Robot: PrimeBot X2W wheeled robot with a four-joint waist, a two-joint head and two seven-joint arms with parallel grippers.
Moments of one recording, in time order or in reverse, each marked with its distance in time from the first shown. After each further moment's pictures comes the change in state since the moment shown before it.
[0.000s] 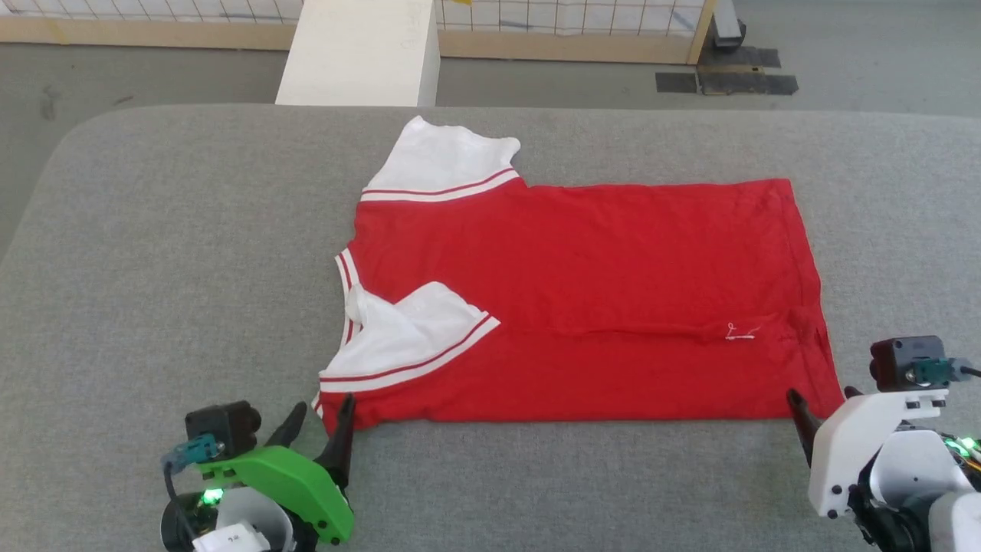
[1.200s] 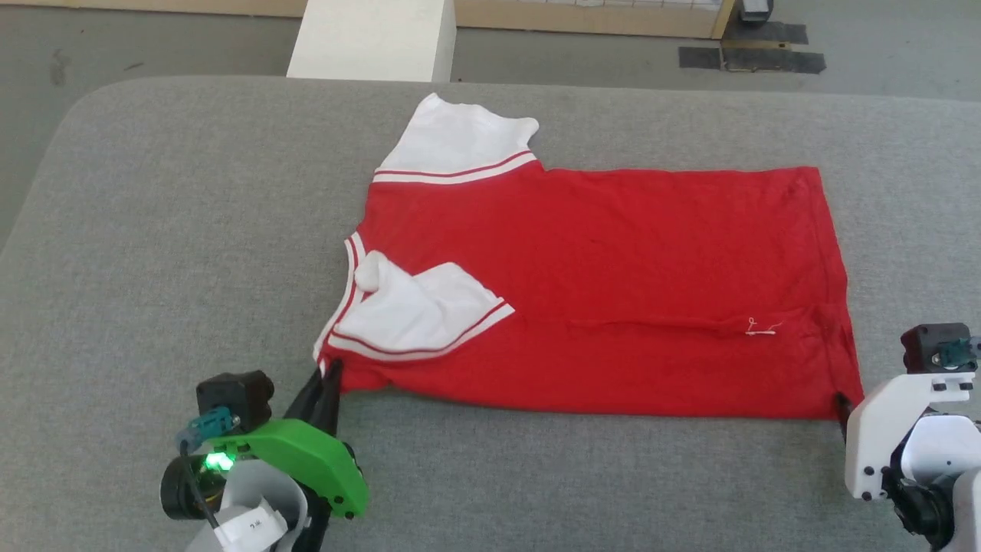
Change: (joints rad) left arm -0.028 0.021 -0.041 -0.132 0.088 0.128 0.030; right arm -0.076 -0.045 -0.071 0.130 -0.080 0.000 0.037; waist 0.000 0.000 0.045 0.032
